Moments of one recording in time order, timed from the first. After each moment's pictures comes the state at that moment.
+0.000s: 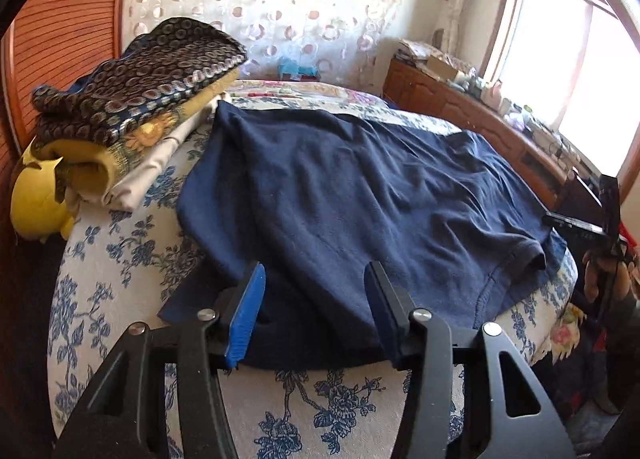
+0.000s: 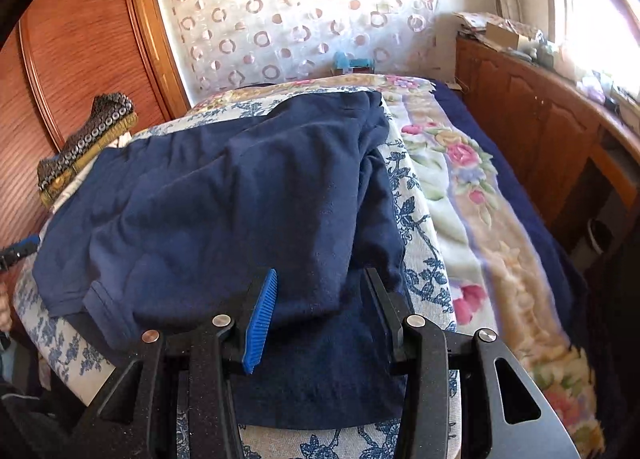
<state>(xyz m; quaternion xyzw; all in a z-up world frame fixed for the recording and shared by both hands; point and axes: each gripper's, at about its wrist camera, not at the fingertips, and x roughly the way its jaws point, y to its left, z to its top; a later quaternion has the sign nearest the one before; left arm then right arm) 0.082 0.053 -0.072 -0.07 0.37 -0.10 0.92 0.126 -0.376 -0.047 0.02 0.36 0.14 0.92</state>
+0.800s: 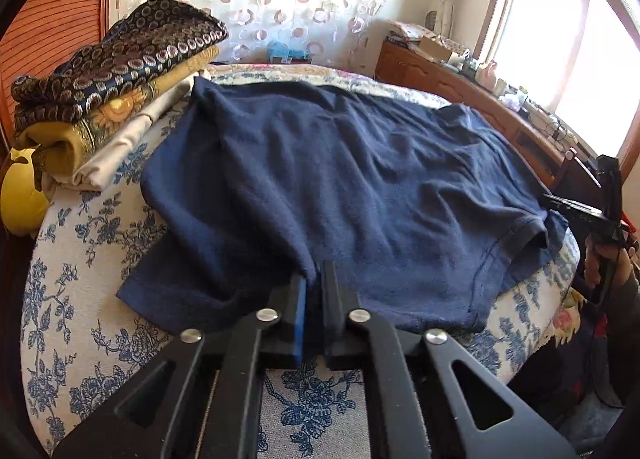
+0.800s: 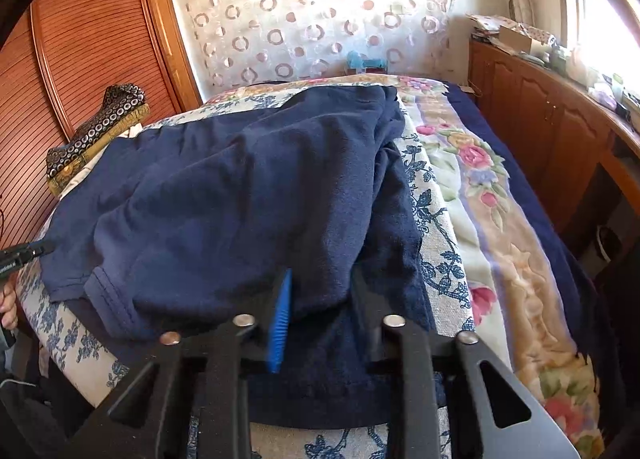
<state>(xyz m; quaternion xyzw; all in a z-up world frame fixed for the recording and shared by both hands) 0.084 0.030 -0.086 -0.06 0.39 -0.12 0.91 0.128 -0.367 -0.064 0.00 0.36 0.16 0.92</state>
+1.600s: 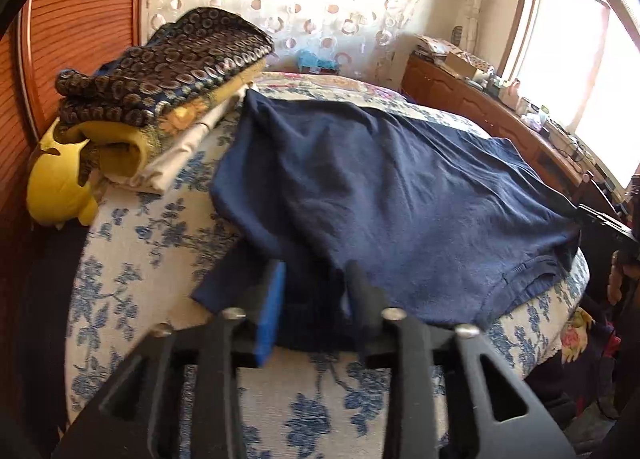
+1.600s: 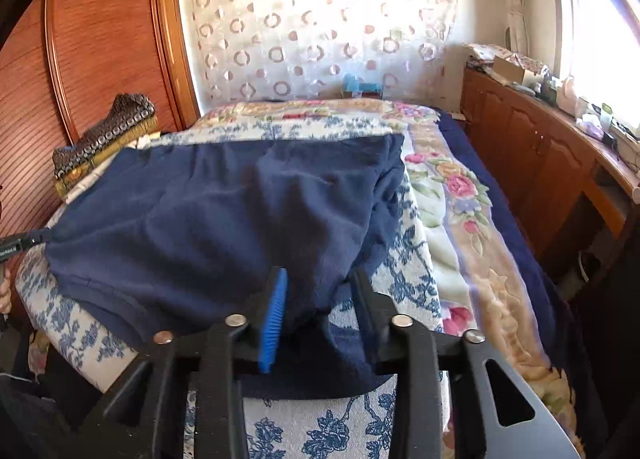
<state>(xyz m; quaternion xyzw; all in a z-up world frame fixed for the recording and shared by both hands) 0.077 0.066 -0.074 -0.07 0.38 -0.06 0.92 0.089 -0.356 -0.033 -0.03 0.31 0.15 0.94</state>
